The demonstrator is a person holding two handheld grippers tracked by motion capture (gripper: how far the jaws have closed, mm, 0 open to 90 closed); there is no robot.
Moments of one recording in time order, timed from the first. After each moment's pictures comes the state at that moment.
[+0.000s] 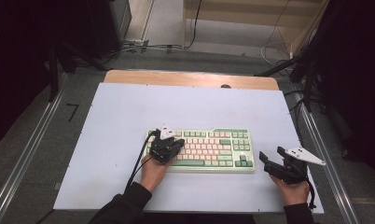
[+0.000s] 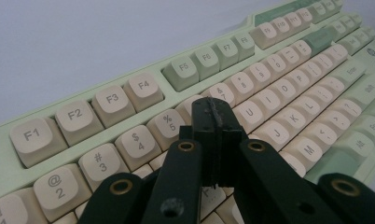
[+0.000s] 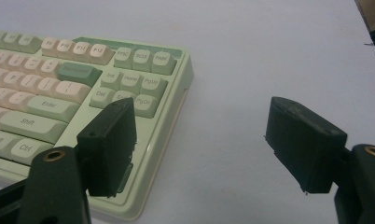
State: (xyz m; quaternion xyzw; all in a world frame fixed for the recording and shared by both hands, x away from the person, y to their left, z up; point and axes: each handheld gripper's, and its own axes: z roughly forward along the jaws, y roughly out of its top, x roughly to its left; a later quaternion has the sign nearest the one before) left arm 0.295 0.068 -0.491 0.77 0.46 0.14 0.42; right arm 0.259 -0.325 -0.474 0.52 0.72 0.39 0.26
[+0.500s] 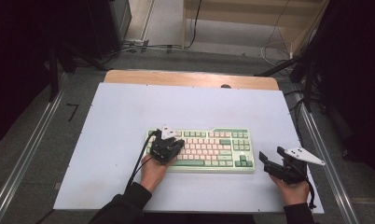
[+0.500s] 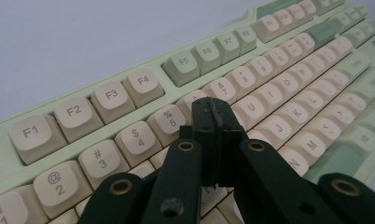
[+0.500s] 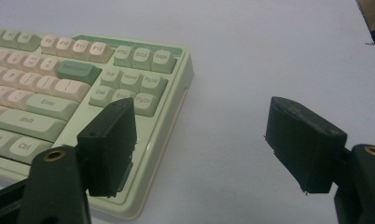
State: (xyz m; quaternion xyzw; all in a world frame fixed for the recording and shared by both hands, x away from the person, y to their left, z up) left arm 0.294 0.068 -0.487 0.77 0.45 0.14 0.43; right arm 0.259 -0.325 -0.474 0.52 0.72 0.39 0.26
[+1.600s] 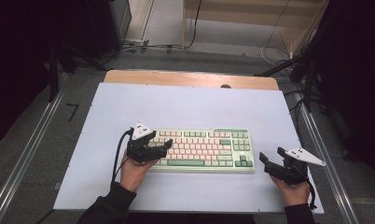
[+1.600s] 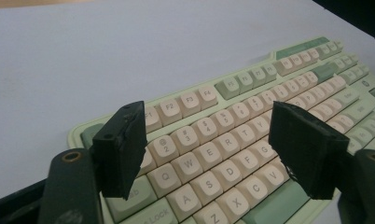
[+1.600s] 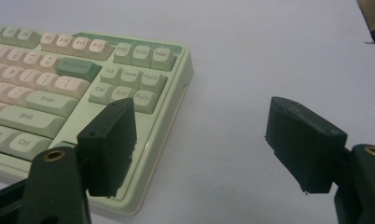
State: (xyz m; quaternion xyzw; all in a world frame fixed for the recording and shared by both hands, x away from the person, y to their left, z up) left arm 0.270 0.124 -0.461 0.73 0.49 0.18 0.45; right arm 0.258 -0.326 -0.474 0.52 0.72 0.39 0.26
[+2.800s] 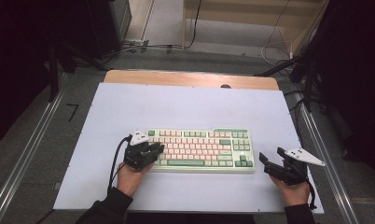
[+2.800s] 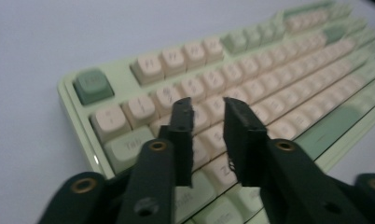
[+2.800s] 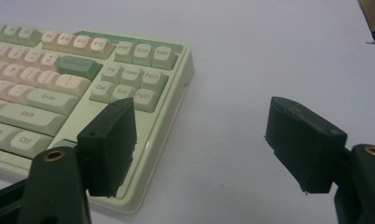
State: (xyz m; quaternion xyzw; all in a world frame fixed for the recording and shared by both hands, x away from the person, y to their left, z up) left arm 0.260 0.137 -0.475 0.72 0.49 0.16 0.46; right arm 0.257 -0.326 -0.474 0.51 0.72 0.39 0.26
